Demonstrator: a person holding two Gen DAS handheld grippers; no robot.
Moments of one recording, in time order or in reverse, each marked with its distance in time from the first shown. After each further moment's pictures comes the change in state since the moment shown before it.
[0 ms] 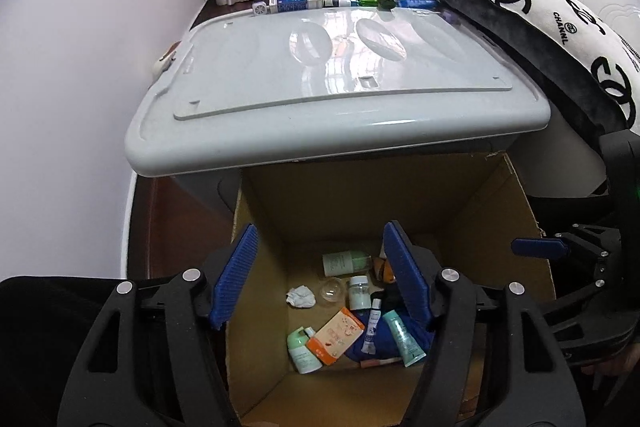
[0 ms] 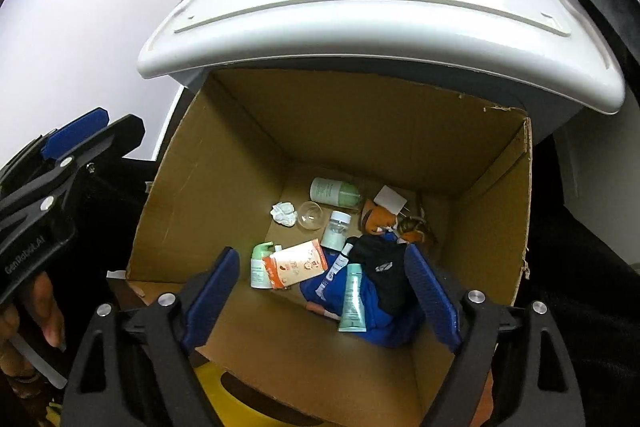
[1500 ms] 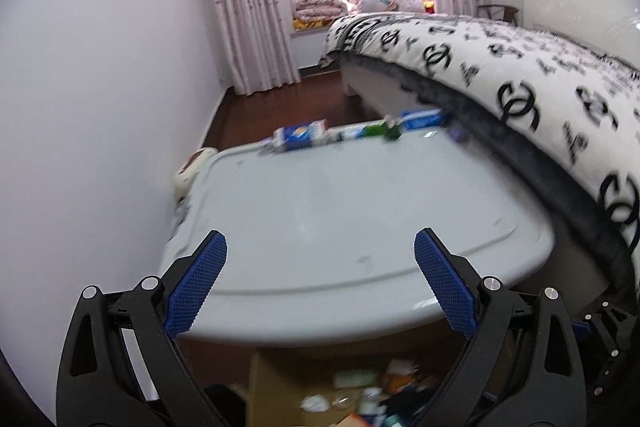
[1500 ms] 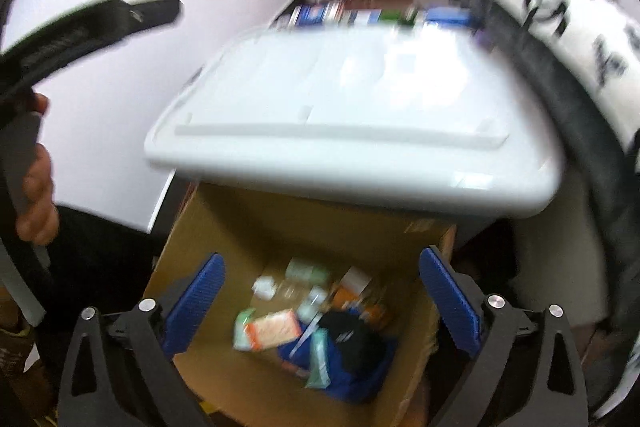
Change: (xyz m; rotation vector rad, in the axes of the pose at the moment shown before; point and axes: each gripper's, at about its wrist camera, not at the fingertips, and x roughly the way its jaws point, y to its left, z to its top) left arm -0.043 -0.051 0.152 0.041 -0.298 0.089; right arm -0.096 -0.041 0.046 -0.018 -0.293 -0.051
